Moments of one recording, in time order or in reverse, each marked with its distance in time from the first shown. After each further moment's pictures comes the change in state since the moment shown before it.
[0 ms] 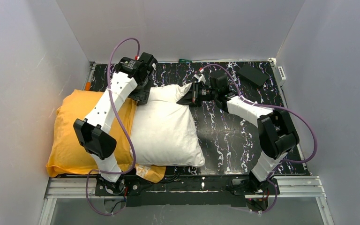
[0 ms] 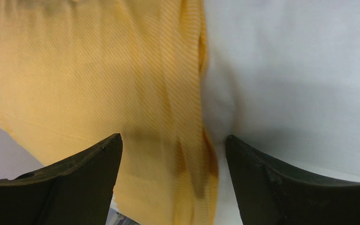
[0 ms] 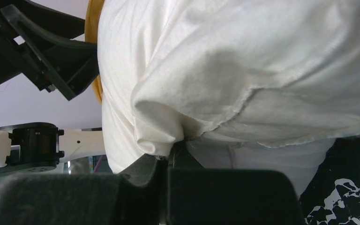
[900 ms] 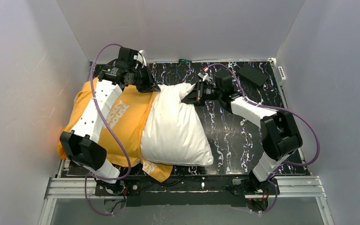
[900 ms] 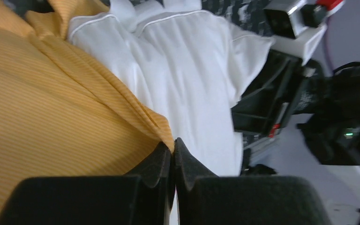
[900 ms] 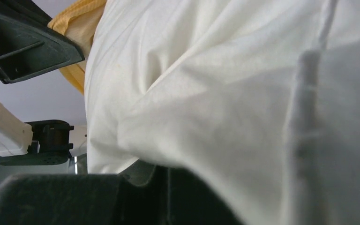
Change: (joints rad) left arm 0.146 -0.161 -0.190 0.502 0.814 -0.262; right arm -0.035 -0.025 -0.035 0.040 -0.049 0.024
